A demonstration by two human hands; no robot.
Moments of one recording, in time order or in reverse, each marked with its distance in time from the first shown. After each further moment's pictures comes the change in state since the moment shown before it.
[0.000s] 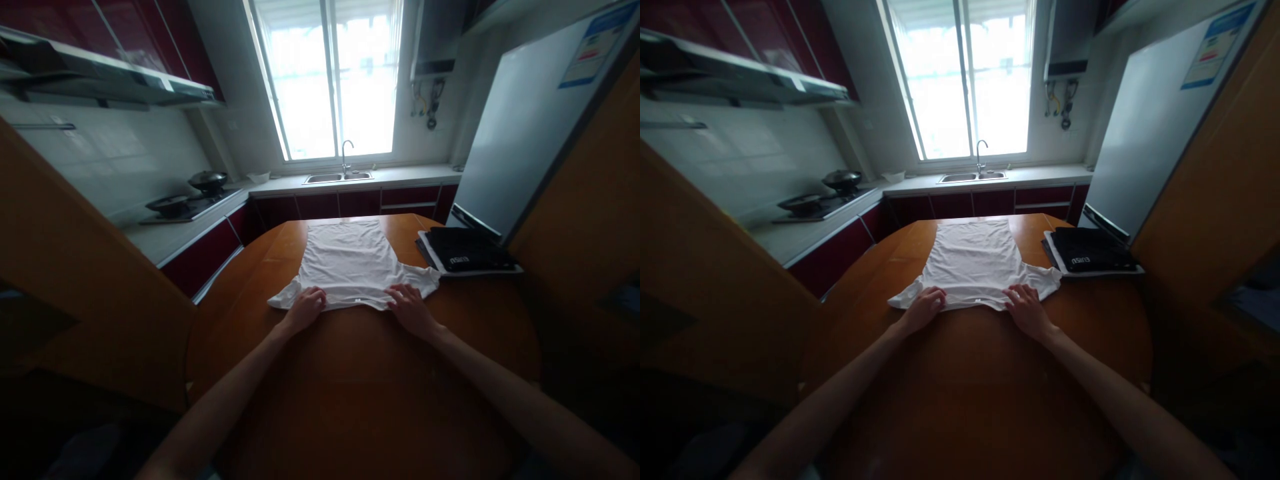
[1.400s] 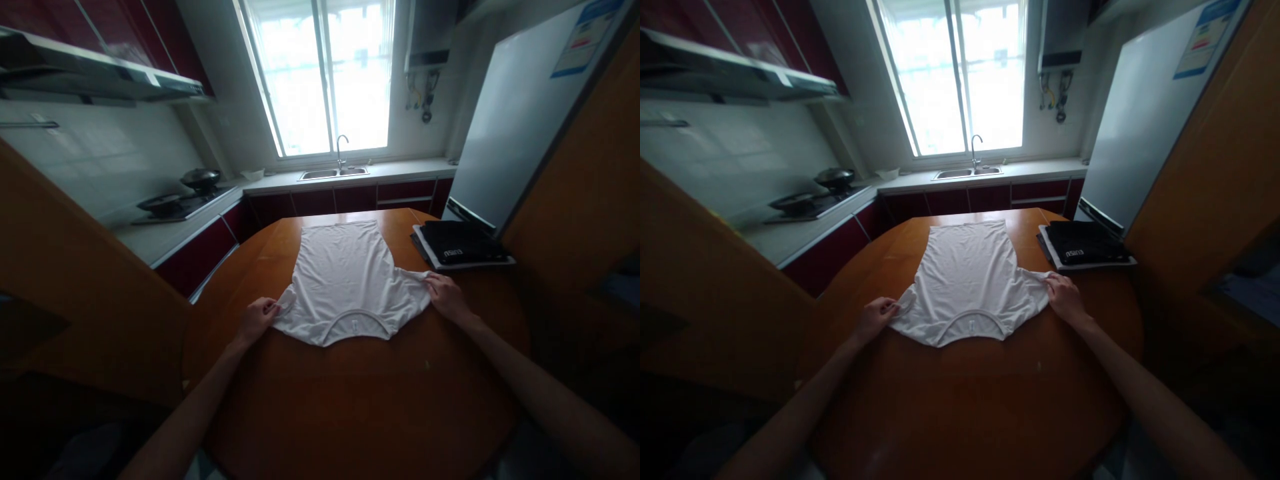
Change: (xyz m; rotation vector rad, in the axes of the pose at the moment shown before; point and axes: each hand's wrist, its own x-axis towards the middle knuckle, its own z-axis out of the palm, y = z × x) left_hand -0.076 -0.059 -0.054 0.053 0.141 -0.508; right_hand -0.043 0.103 -0.013 -0.044 0.038 0.410
